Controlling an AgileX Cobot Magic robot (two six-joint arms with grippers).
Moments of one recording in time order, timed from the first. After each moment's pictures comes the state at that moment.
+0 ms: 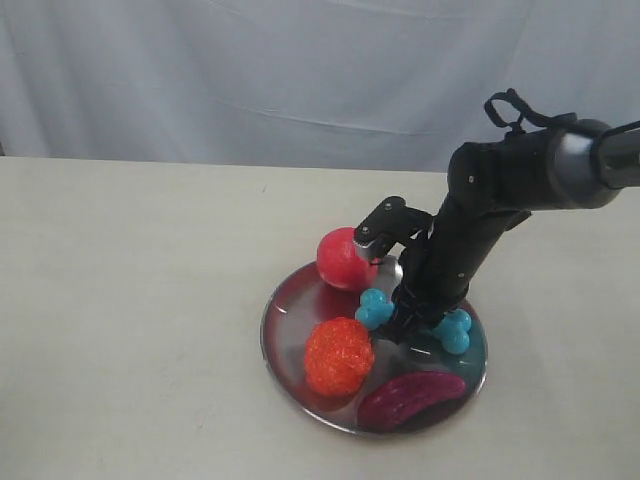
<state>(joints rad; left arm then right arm) 0.07 0.00 0.00 -0.01 0.35 -0.17 -0.01 2.03 -1.28 0.11 0.72 -0.63</state>
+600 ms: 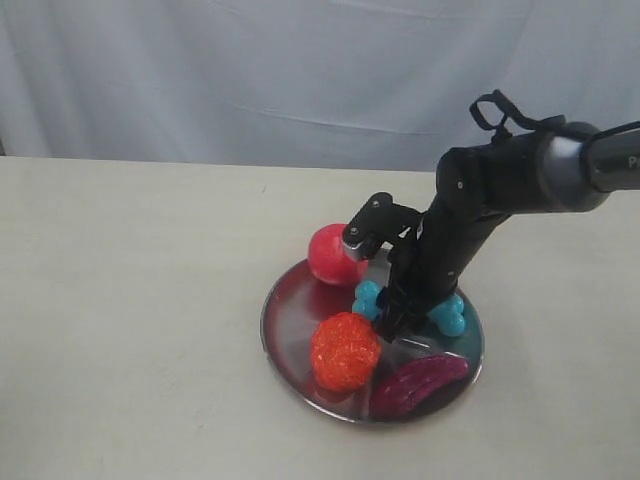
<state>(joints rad) 0.07 0.00 0.00 -0.01 0.35 -0.17 0.01 2.02 -1.29 0.07 0.65 -0.62</state>
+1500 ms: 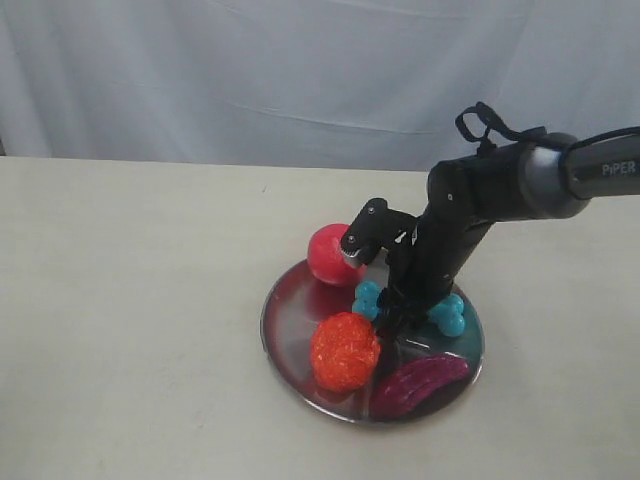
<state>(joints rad) 0.07 0.00 0.00 -0.01 0.35 -0.17 0.01 2.07 -1.31 0.00 0.60 -0.61</state>
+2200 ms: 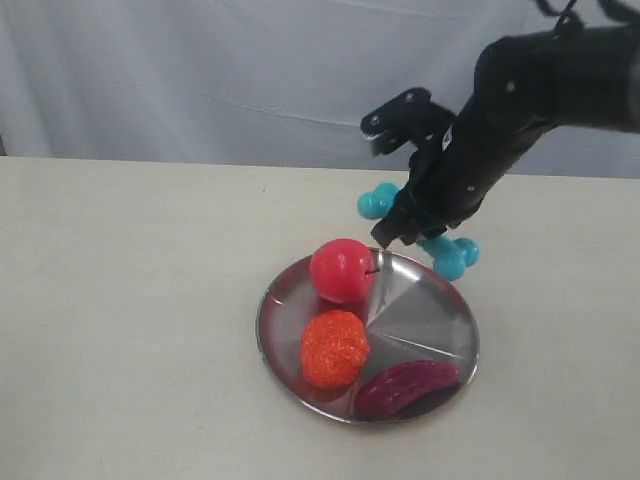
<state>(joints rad) 0.07 0.00 0.00 -0.01 0.35 -0.17 0.01 1.79 -1.38 -0.03 0.78 -0.29</state>
